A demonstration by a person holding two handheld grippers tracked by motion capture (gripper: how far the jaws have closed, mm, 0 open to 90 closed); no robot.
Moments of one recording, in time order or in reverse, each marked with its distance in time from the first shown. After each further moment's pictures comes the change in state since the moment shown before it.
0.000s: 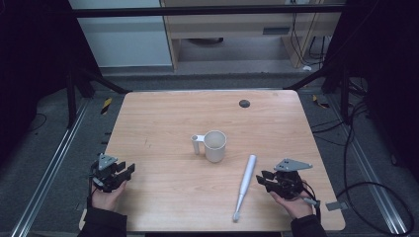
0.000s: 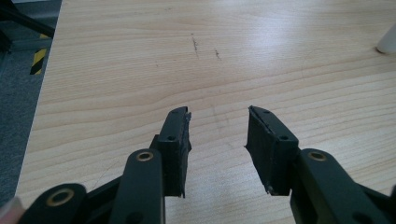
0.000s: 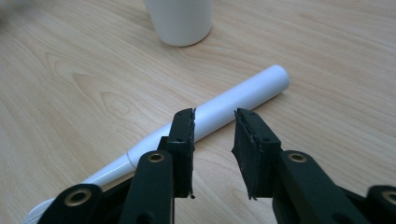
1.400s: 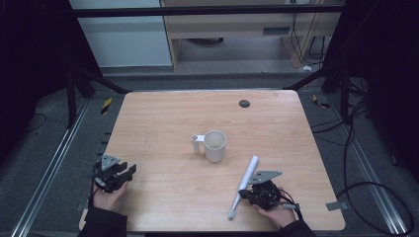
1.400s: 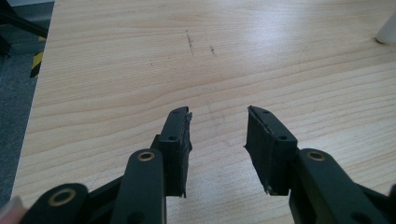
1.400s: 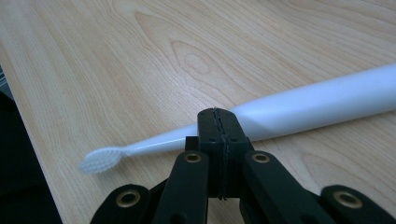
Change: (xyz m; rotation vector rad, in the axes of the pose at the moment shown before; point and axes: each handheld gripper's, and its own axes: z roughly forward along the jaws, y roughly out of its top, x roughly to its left) left arm -0.003 0.000 0.002 0.014 -0.002 0.032; right arm 0.044 -0.011 0.040 0.164 0.168 -0.113
